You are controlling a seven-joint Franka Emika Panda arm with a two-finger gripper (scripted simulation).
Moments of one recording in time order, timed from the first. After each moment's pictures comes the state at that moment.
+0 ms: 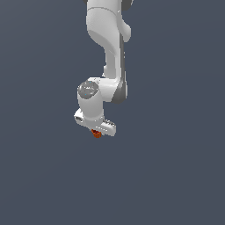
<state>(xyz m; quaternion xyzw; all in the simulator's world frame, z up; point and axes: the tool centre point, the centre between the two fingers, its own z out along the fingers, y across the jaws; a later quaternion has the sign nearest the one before) 0.007 -0.080 0.075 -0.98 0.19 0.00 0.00</state>
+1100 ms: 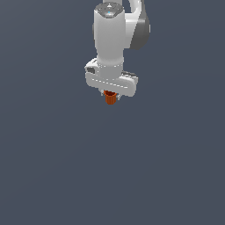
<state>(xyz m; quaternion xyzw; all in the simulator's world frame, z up) -0.065 -0.008 0.261 -0.98 0.19 0.00 0.00</state>
